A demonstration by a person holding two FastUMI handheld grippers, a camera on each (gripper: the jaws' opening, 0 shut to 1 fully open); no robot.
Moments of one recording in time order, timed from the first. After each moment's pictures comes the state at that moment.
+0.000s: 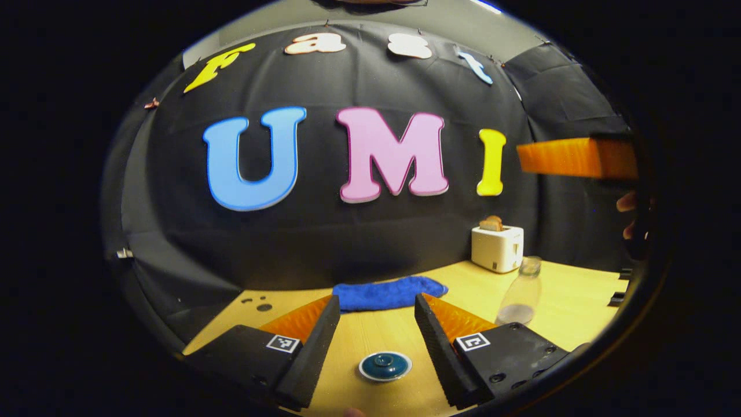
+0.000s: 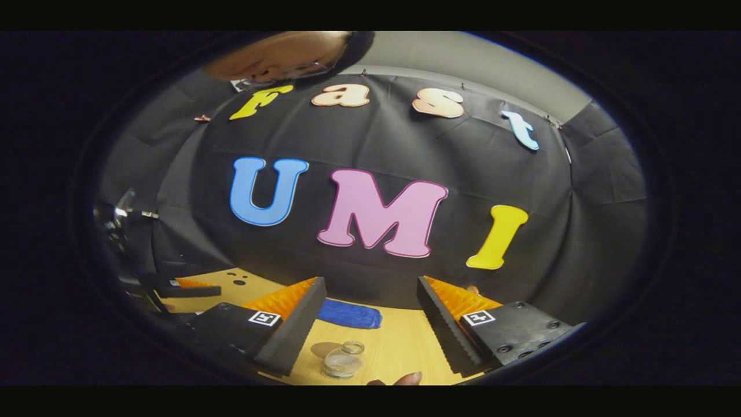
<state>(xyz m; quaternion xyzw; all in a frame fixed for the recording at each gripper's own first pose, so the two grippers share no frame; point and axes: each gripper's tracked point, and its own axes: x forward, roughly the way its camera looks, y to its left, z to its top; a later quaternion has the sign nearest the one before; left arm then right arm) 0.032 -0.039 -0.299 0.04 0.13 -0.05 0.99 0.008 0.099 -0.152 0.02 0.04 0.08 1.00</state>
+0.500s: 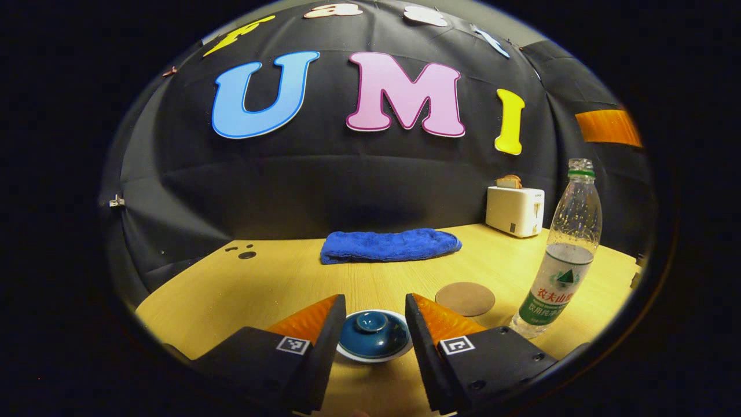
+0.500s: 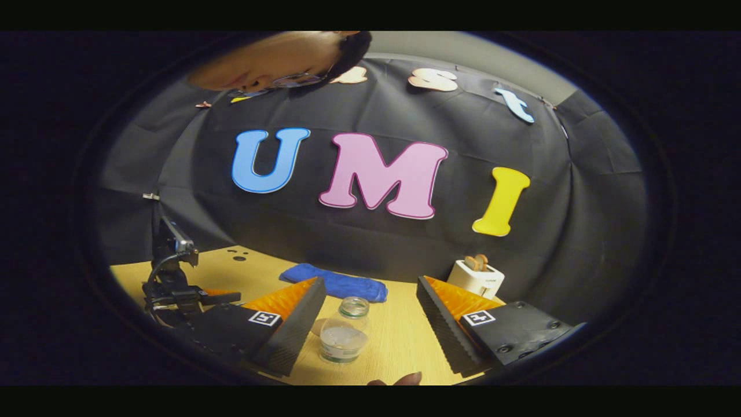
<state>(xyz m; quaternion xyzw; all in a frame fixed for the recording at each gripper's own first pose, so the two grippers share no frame) 0.046 -0.049 -0.414 0.01 0.19 -0.02 0.98 -0.009 0.092 -0.245 0.02 0.09 0.07 0.99</state>
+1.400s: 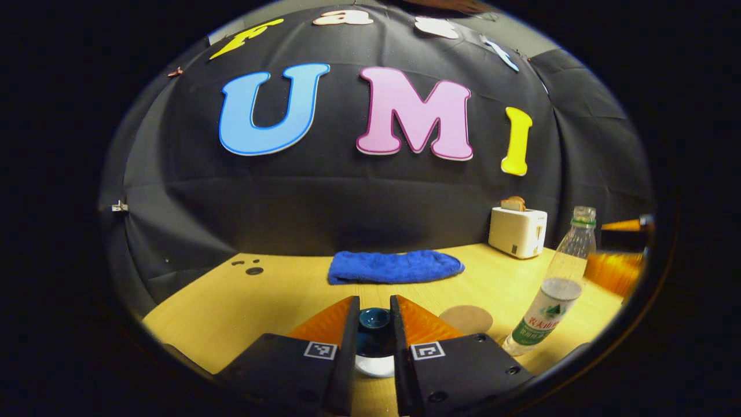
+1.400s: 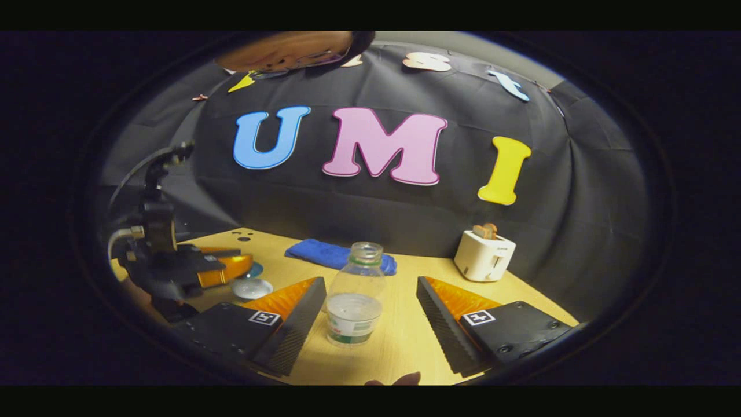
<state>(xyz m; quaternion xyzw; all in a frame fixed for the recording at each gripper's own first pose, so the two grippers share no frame) 0.056 -0.031 -0.352 -0.01 0.15 -0.01 0.99 -0.027 0.115 -0.331 0.05 0.14 0.09 0.98</state>
